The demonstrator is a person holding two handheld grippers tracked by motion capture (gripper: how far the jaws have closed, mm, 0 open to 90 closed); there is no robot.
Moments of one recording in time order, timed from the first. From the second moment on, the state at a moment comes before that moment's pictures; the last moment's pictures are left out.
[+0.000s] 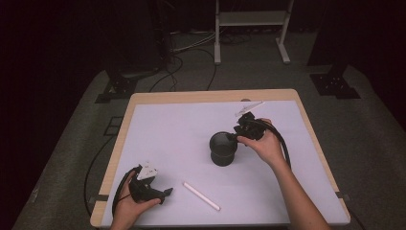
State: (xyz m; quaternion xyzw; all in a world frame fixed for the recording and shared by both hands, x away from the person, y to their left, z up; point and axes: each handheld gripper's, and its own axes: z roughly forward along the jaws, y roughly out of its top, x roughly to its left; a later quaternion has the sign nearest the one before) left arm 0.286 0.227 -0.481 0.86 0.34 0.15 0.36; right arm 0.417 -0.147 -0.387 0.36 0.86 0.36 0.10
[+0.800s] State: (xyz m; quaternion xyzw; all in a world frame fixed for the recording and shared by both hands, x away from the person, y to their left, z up) left arm 0.286 0.227 -0.481 0.86 0.34 0.15 0.36; right arm 0.406 -0.173 -0.372 0.37 0.84 0.38 0.11
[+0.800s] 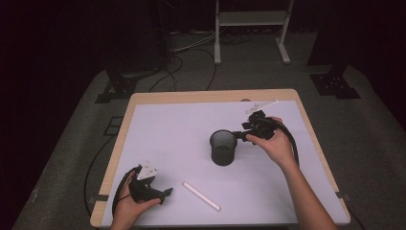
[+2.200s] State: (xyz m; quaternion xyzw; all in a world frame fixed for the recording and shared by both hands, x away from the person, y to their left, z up) left arm 0.286 0.227 -0.481 0.85 0.34 0.15 0.36; right arm 0.341 -0.273 -0.411 0.42 0.81 0.38 0.17
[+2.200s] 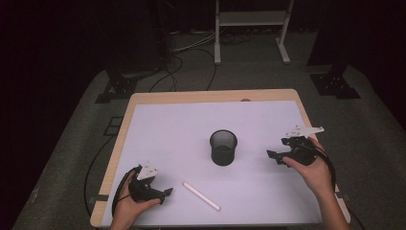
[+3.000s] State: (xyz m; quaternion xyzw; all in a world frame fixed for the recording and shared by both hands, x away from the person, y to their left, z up) left arm 0.286 0.226 -0.481 0.85 0.34 0.15 0.36; right arm 0.298 -0.308 -0.465 0.44 0.80 0.36 0.19
